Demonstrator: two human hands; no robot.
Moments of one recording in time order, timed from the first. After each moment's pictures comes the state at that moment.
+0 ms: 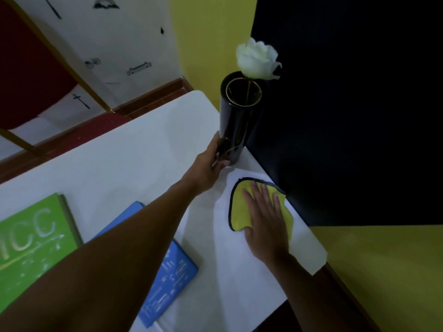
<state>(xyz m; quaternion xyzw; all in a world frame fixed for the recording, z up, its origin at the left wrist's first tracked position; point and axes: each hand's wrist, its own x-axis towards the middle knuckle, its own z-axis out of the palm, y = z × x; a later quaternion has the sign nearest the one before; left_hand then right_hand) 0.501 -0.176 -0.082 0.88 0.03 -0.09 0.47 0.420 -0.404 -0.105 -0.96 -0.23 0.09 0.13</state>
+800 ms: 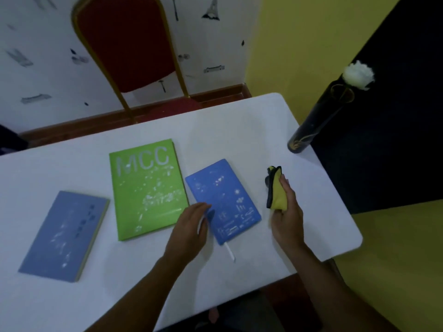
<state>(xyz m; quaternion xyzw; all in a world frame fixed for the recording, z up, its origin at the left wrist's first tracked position) 0.135 -0.113 -0.074 0.91 0.19 0.09 0.36 0.299 -0.324 -0.031 -0.86 -0.13 0.12 0.48</state>
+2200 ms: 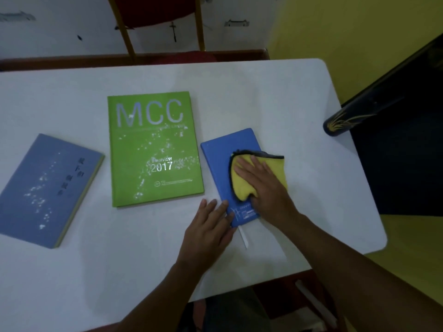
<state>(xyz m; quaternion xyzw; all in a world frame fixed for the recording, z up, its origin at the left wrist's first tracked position) 0.099 -0.162 -0.139 0.95 0.12 0.19 0.23 0.310 -0.255 -0.096 -0.80 -0.55 0.14 0.21</state>
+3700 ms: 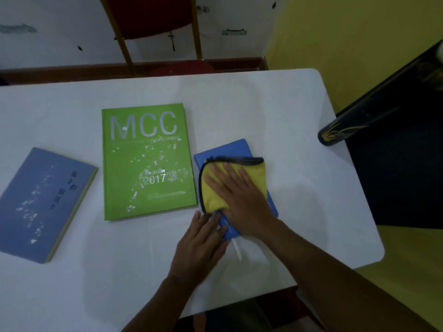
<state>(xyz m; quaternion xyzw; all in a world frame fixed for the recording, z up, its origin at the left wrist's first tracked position) 0.099 -0.161 -0.135 0.95 0.11 0.19 0.23 0.295 -0.219 -0.099 -0.78 -0.61 0.10 0.09</state>
